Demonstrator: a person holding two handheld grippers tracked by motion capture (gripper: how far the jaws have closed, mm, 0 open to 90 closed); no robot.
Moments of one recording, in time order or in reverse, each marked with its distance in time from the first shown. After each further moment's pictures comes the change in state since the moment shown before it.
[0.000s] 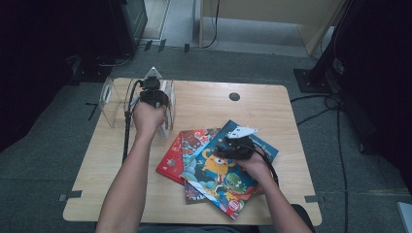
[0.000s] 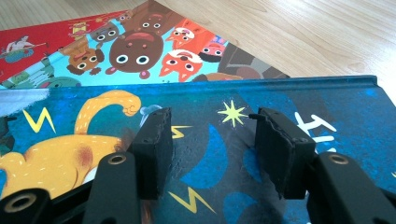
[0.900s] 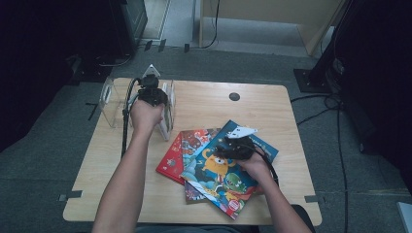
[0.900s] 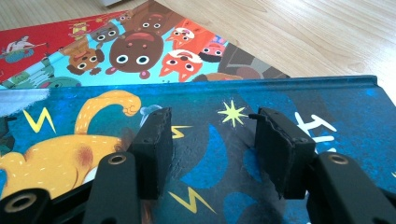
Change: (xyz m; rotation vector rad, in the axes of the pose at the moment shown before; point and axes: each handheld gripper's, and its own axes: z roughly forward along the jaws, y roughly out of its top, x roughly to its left) left arm 0.005 0.004 -0.011 0.008 -0.016 0.011; right arm 0.000 0.000 0.000 0.000 0.000 0.000
